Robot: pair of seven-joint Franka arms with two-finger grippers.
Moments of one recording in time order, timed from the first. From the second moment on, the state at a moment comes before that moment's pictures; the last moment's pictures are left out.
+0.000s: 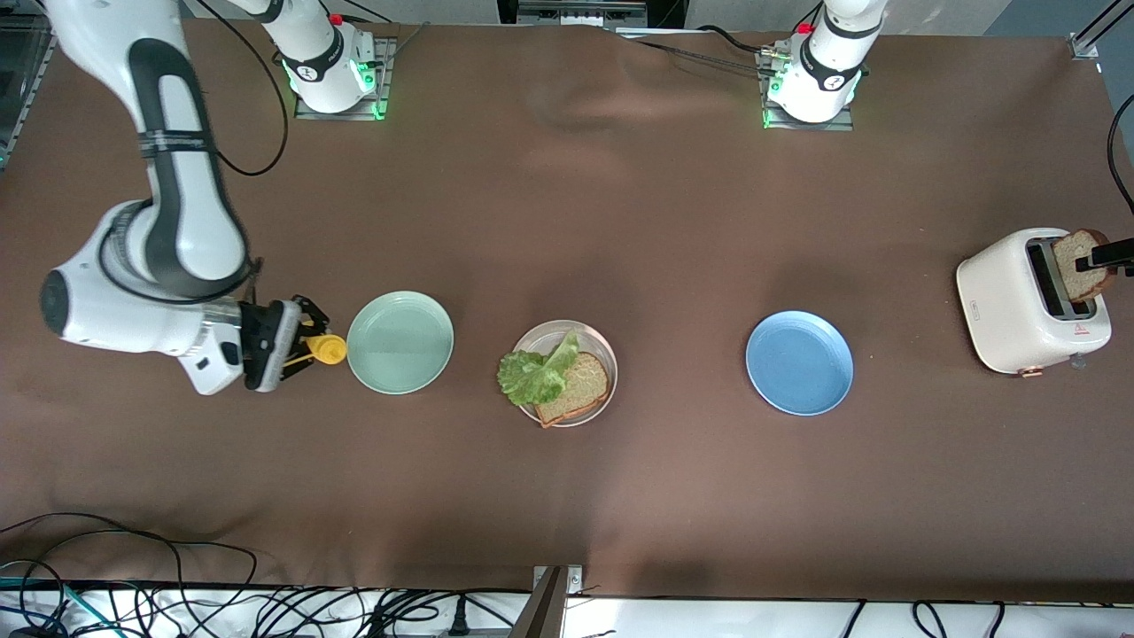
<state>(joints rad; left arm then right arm) 0.74 0.37 -0.17 -1.67 0.04 1.81 0.54 0.26 0.49 -0.30 -1.69 0.70 1.89 -1.60</state>
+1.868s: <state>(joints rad) 0.52 0.39 -0.21 -1.33 -0.11 1.29 0.37 -0.07 0.74 -0.26 -1.72 1.06 1.55 -2.56</state>
